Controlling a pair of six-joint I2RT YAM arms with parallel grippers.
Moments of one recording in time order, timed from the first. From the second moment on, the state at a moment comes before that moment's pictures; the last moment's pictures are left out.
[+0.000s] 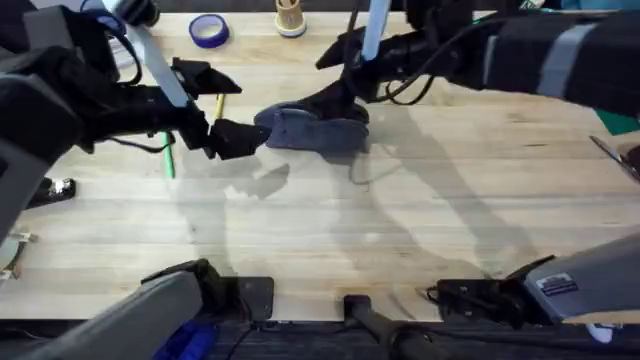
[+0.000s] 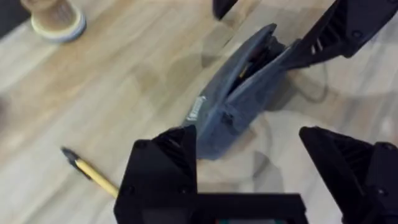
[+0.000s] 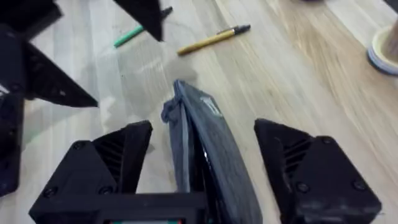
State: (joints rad) left arm 0.31 1.25 0.88 -0.78 0.94 0.99; right arm 0.44 1.72 1.16 -0.13 -0.75 -0.34
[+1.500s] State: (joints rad) left arm 0.31 1.01 0.88 -1.10 0.84 0.85; right arm 0.40 1.60 1.20 -0.42 -0.75 -0.04
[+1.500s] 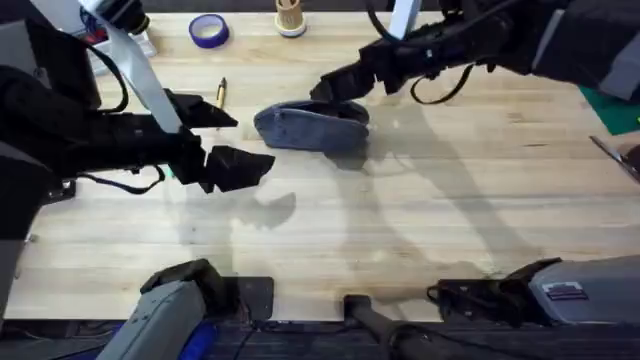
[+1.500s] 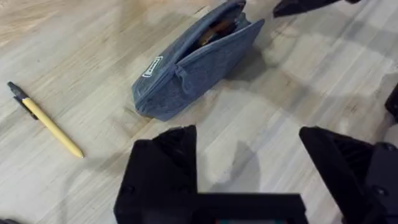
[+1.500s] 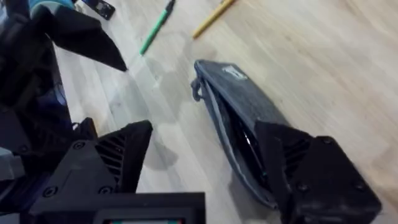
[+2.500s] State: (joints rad) left arm 0.31 1.01 0.88 -1.10 0.84 0.85; right arm 0.55 1.92 1.80 -0.75 -0.31 -0.09
